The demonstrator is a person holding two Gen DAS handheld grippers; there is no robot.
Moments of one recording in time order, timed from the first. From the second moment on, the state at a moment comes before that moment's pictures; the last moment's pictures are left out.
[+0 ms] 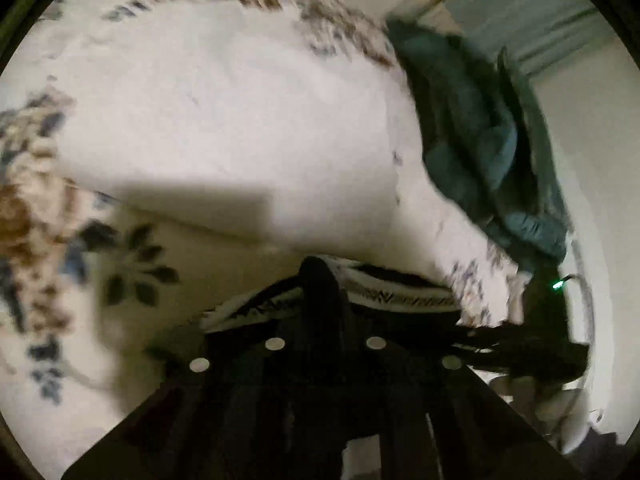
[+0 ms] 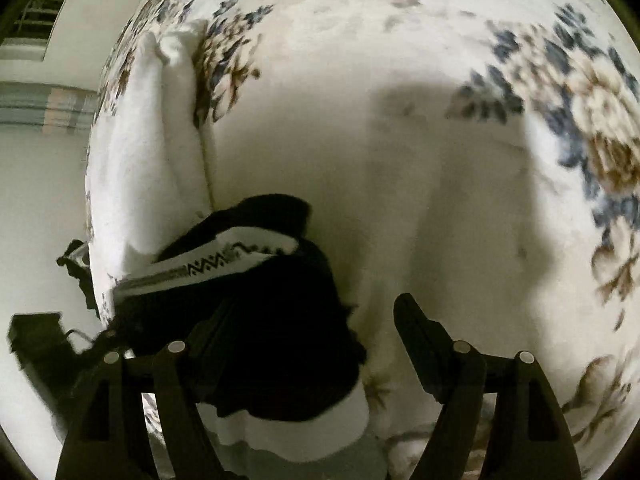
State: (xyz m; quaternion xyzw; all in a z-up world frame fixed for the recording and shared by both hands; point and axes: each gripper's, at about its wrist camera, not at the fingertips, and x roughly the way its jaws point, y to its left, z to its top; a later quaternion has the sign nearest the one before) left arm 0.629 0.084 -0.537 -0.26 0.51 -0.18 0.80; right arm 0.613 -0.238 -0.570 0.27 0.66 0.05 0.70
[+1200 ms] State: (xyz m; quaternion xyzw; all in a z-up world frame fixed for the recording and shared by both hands) left arm 0.243 0.128 -0.572 -0.29 0.67 -0.08 0.68; right arm 0.220 -0.210 -0.598 0.27 0.79 0.08 0.54
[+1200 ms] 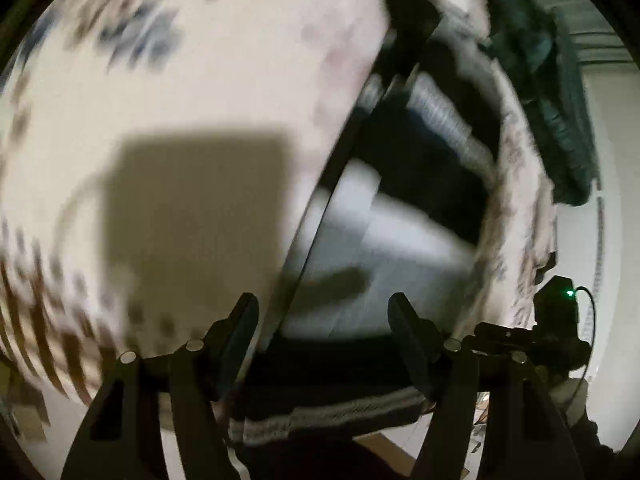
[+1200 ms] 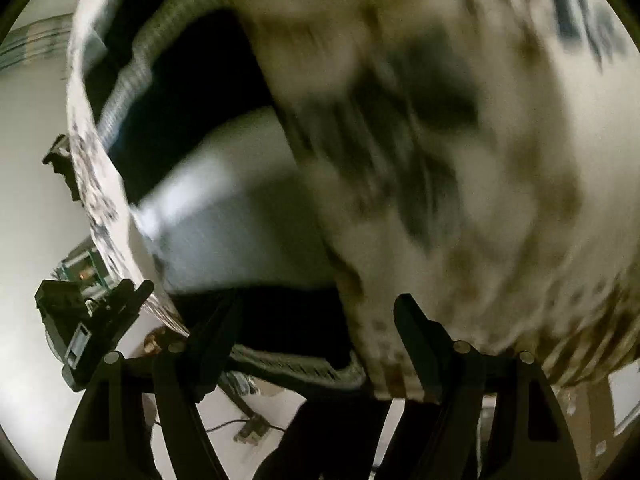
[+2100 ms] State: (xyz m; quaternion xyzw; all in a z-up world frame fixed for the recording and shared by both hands) left arm 0.160 0.161 -0.606 -0.37 0.62 -0.08 0.68; right arm 0.135 -0.161 -0.630 0.32 0.78 0.11 0.53
